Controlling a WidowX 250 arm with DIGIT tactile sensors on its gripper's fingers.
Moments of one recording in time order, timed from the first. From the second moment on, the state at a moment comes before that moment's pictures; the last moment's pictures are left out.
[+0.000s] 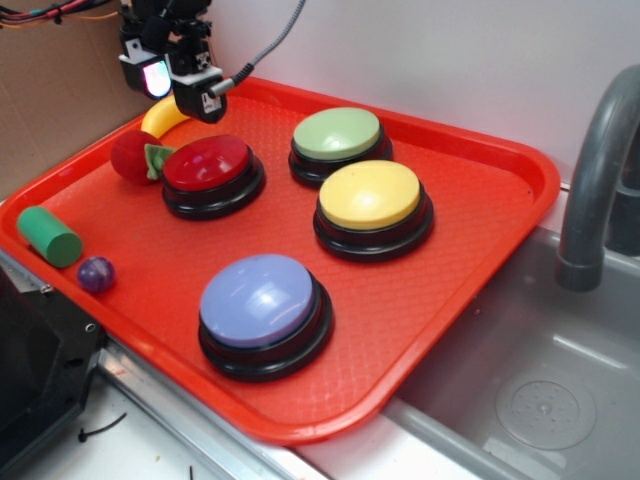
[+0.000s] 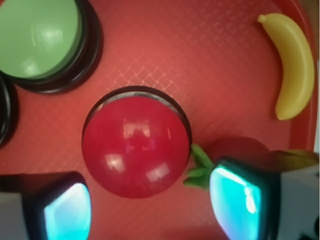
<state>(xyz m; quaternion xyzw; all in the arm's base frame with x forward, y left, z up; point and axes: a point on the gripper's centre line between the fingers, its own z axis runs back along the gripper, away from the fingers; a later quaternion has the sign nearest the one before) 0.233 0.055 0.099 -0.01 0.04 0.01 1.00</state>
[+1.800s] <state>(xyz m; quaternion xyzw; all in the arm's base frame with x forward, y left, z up) 0.235 0.056 0.141 0.00 0.00 0.04 1.00</state>
